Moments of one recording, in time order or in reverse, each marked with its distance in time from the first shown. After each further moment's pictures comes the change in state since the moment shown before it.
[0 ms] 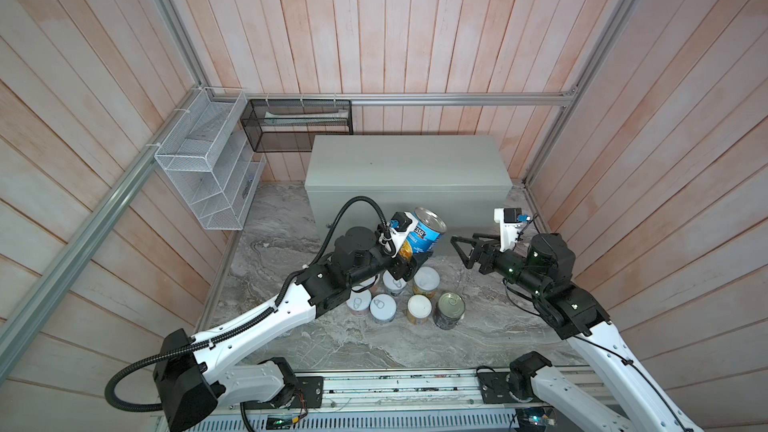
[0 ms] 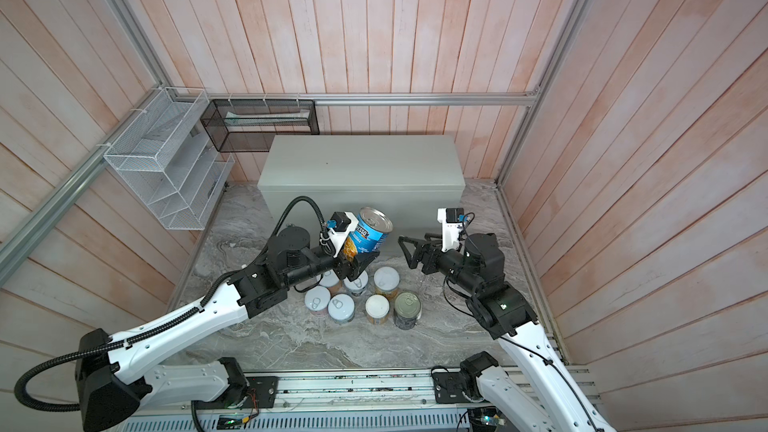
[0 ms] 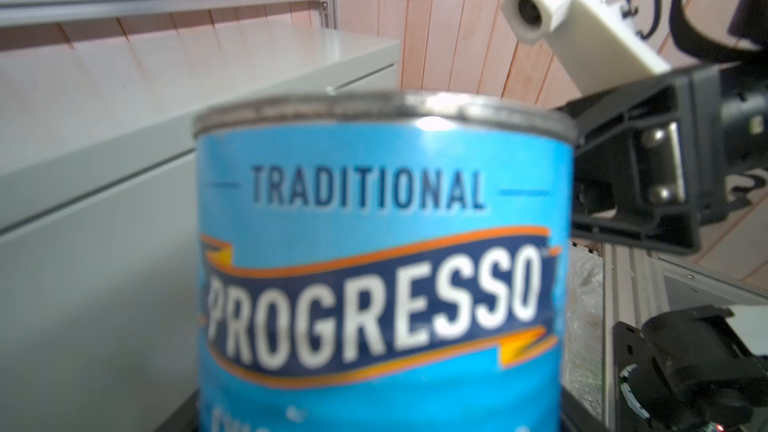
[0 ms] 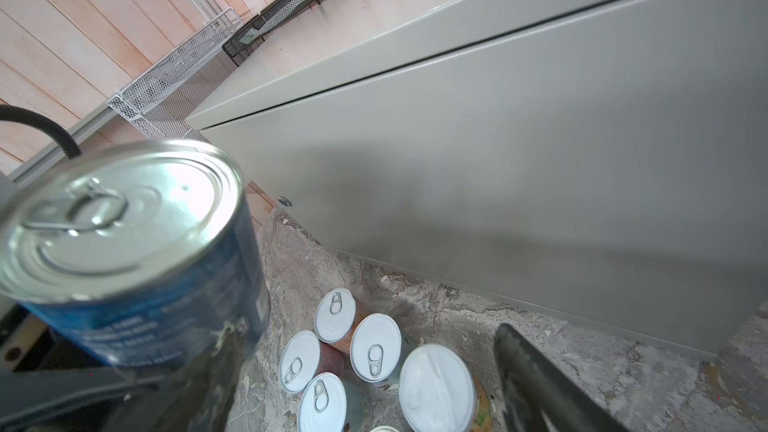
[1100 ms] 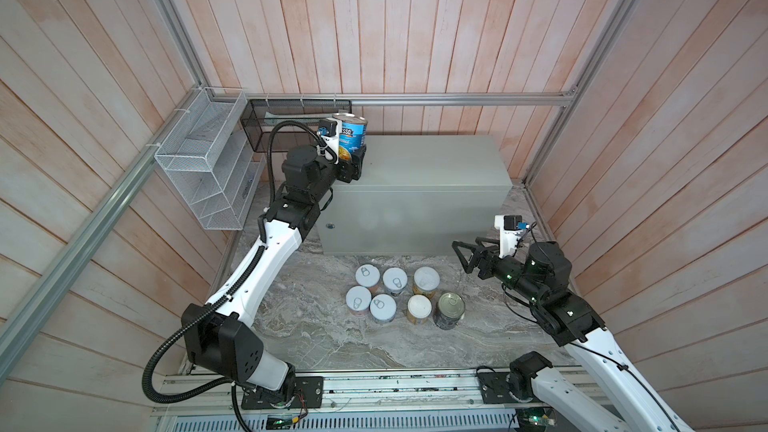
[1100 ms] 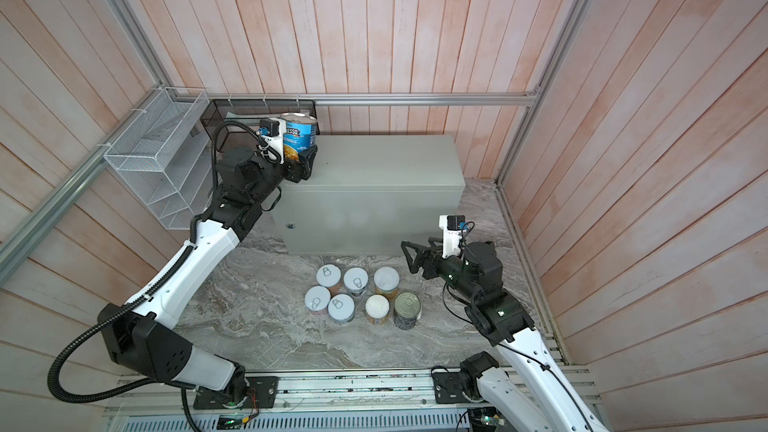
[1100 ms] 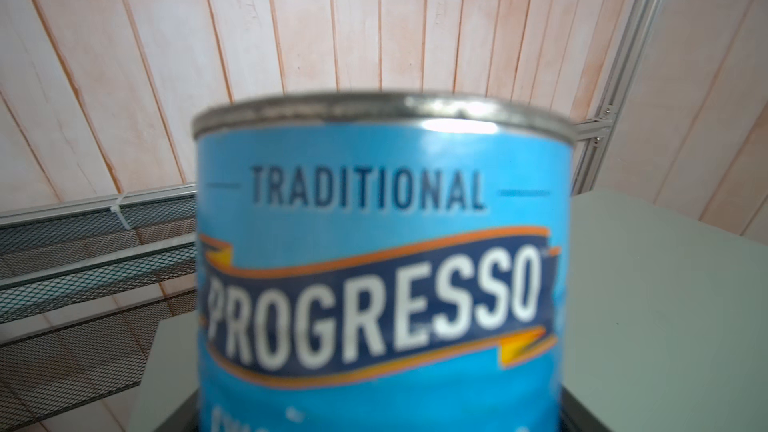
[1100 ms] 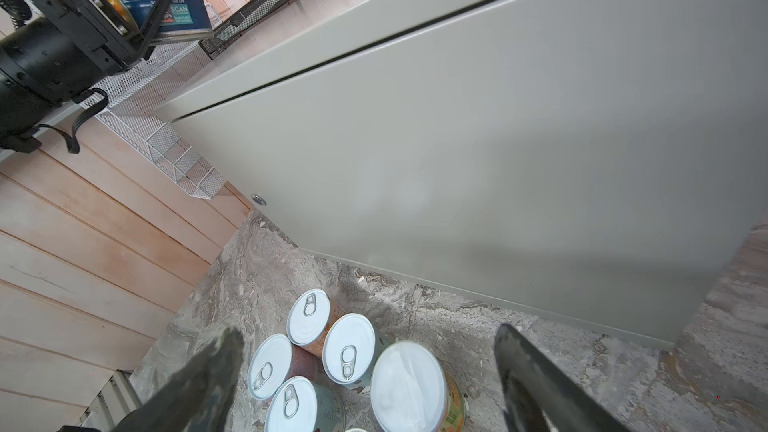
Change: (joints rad) left arm 0.567 0.298 0.454 0.043 0.018 -0.016; right arm 0.000 -0.045 -0.087 0.044 0.061 -0.034
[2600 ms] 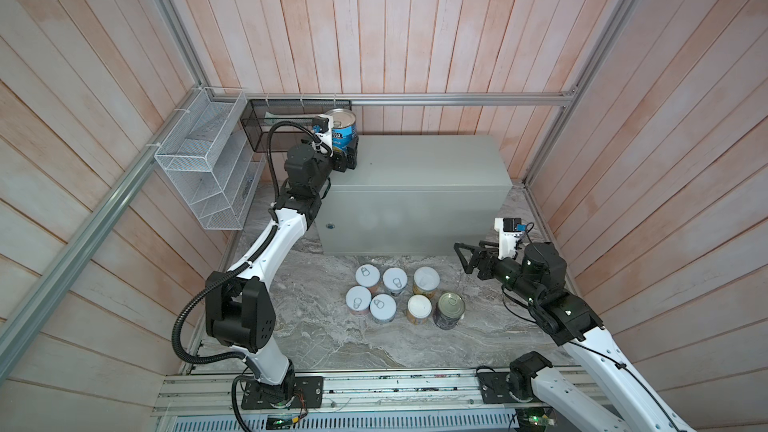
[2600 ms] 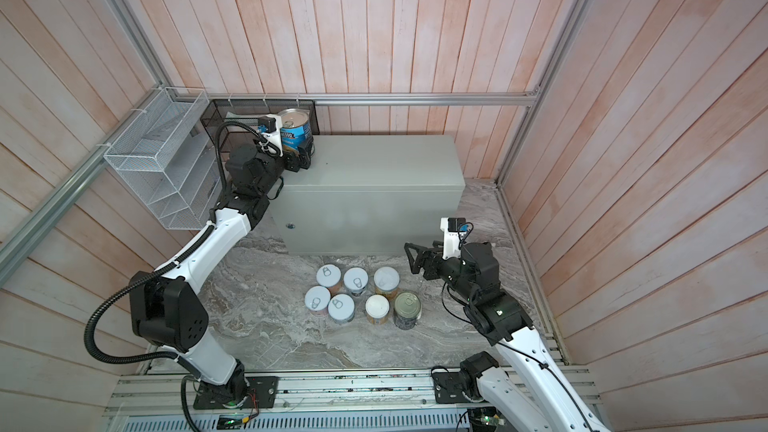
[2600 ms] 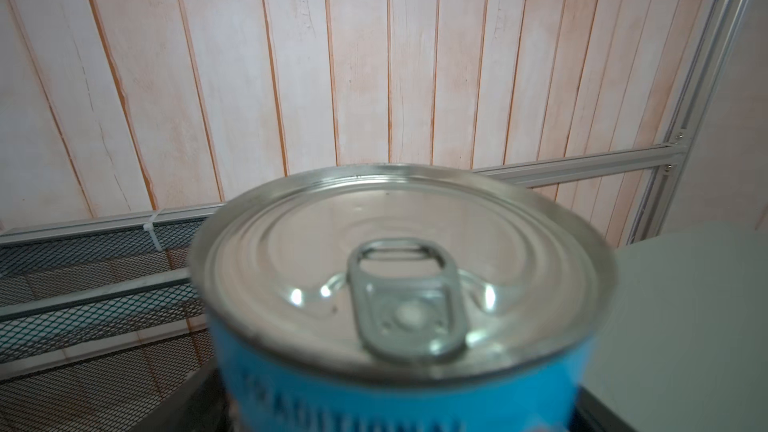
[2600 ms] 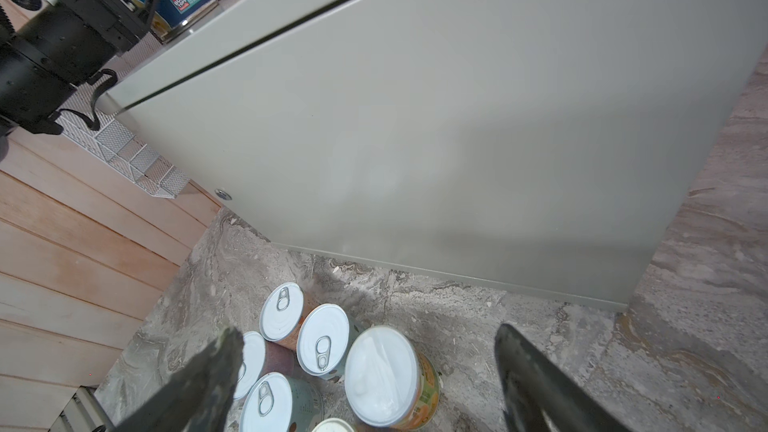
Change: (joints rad) left arm 0.071 0.146 -0.024 0.264 0.001 0.006; right arm 0.000 0.011 -0.009 -0.047 0.065 0.001
